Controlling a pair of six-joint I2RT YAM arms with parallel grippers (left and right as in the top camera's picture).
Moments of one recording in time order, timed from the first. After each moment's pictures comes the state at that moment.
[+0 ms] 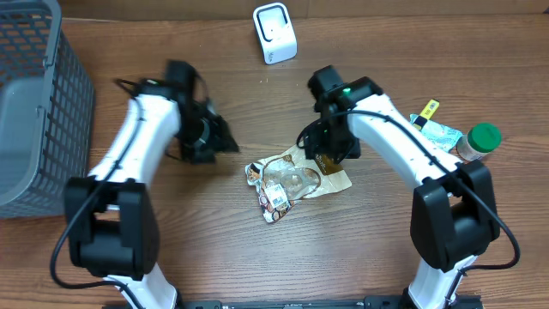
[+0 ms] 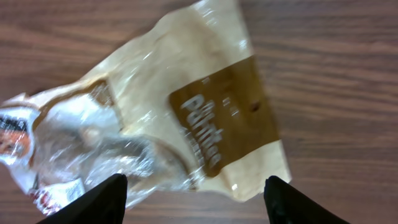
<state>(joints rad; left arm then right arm) -0.15 1.87 1.41 -1.10 0.40 -0.34 0.42 1.94 1.53 -1.11 -0.11 0.37</state>
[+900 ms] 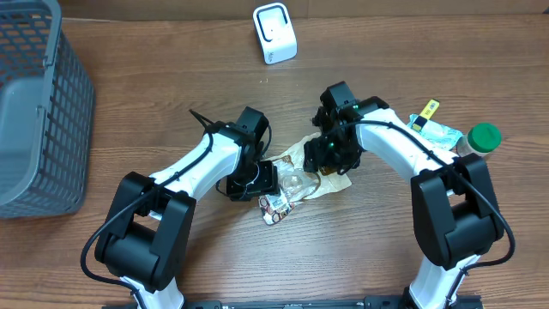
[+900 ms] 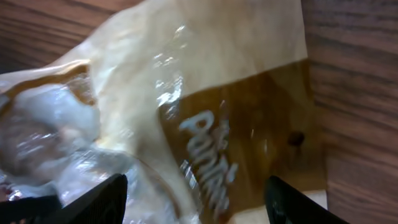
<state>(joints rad) -0.46 1.87 1.15 -0.85 0.32 -0.53 0.38 1.94 1.30 -0.86 -0.28 0.22</state>
